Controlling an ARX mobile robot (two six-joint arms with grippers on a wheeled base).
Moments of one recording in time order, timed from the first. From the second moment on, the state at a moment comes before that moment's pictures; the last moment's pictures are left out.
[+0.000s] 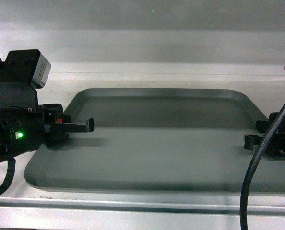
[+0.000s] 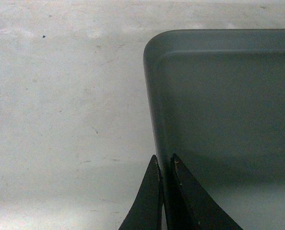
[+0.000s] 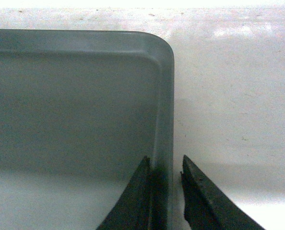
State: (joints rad) left arm -0.27 1.75 0.62 0.66 -0.12 -0.13; right arm 0.18 1.79 0.57 0.81 0.03 0.08
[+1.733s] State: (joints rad) left arm -0.29 1.51 0.71 0.33 -0.12 -0.10; right arm 0.18 1.49 0.68 0.38 0.06 0.17
